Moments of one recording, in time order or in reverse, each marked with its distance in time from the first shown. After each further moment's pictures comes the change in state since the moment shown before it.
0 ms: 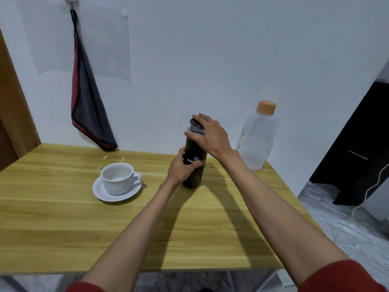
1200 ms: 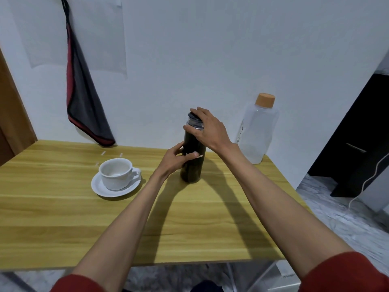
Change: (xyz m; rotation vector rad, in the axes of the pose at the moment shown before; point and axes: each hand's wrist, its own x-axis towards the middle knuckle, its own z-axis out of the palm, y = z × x) left_hand 0.003 0.012 -0.026 -0.123 -0.173 -0.134; right_hand -0.001 -0.002 -0.002 0.004 -0.035 0.002
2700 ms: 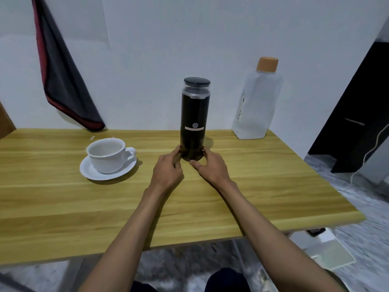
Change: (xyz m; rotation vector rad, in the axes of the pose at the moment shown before) left_hand -0.041 -0.101 0.002 0.643 0.154 0.255; right_hand -0.134 0.068 0.132 0.217 -0.044 0.328
